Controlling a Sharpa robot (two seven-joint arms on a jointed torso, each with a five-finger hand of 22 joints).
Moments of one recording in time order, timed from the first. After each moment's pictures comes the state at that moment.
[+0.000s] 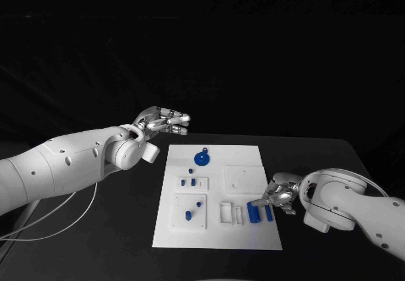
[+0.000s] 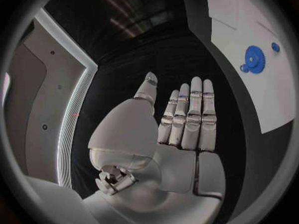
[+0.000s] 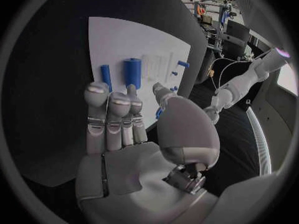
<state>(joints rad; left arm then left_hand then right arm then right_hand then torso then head) 1.27 -0.76 -0.11 1.23 -0.21 -0.14 0.32 1.30 0.00 -0.06 -0.02 0.06 0.99 0.14 0.06 0.06 1.16 0.11 0.06 0.06 1.25 0.09 0.07 0.07 0.05 1.05 0.07 0.12 0.08 0.78 -0.91 0.37 1.71 -1.24 0.14 -0.68 1.09 -0.17 0.28 0.17 0.05 1.15 0.06 0.07 0.27 1.32 -0.03 0.98 1.17 1.44 -0.10 1.01 0.96 0.08 1.46 -0.12 0.67 1.31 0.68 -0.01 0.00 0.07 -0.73</state>
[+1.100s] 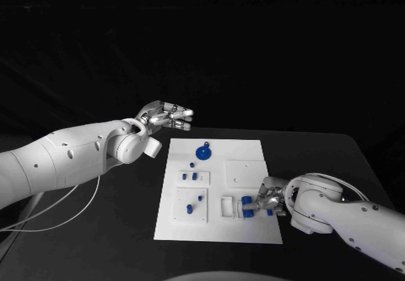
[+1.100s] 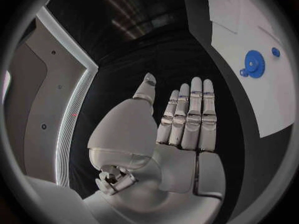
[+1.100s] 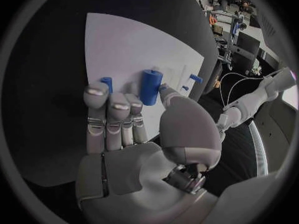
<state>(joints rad) 1.27 -0.76 -0.11 1.23 -0.22 -0.12 0.32 1.29 -0.01 -0.05 0.00 0.06 0.99 0.14 0.06 0.06 1.15 0.12 0.06 0.06 1.24 0.10 0.07 0.07 0.05 1.06 0.08 0.12 0.08 0.79 -0.81 0.26 1.64 -1.36 0.11 -0.70 1.09 -0.21 0.20 0.26 0.05 1.15 0.05 0.07 0.36 1.33 -0.04 0.97 1.20 1.44 -0.10 1.01 1.02 0.08 1.46 -0.12 0.71 1.31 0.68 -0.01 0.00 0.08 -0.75</state>
